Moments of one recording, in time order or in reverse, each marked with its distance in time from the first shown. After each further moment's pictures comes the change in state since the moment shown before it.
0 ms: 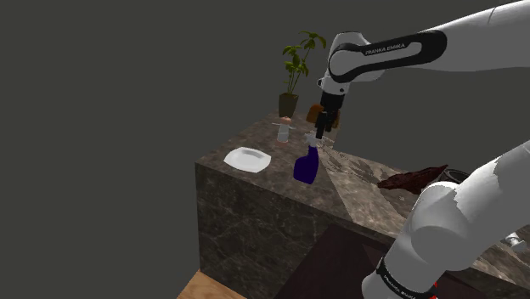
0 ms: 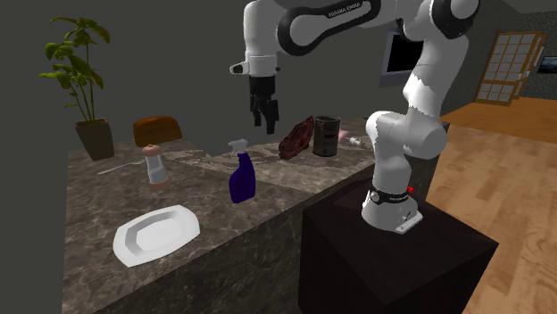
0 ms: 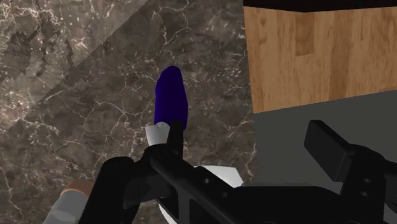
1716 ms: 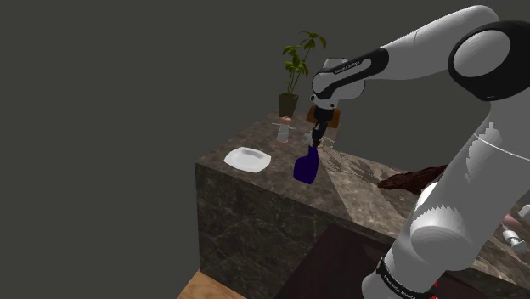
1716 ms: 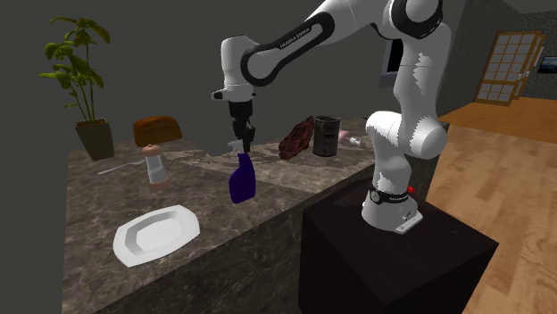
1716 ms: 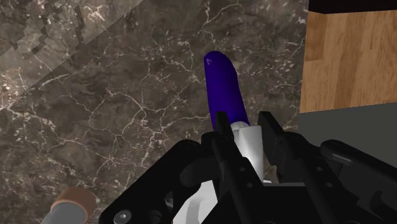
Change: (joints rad) arm 0.002 0.321 -0.143 0.109 0.115 0.180 -0.269
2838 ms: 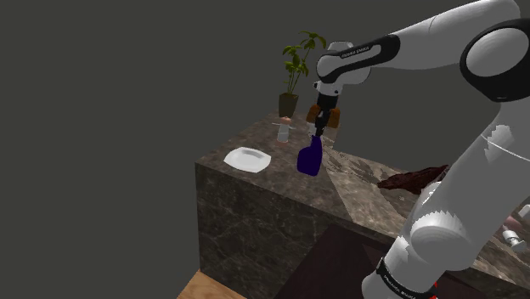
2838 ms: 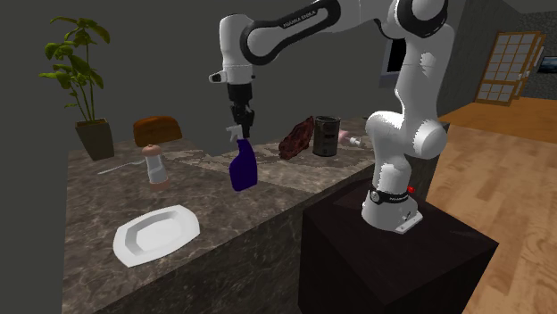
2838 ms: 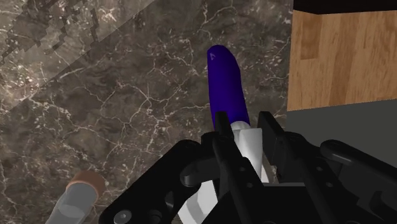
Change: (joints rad) arm 0.001 -0.048 0.009 0.091 -0.020 -0.134 0.015
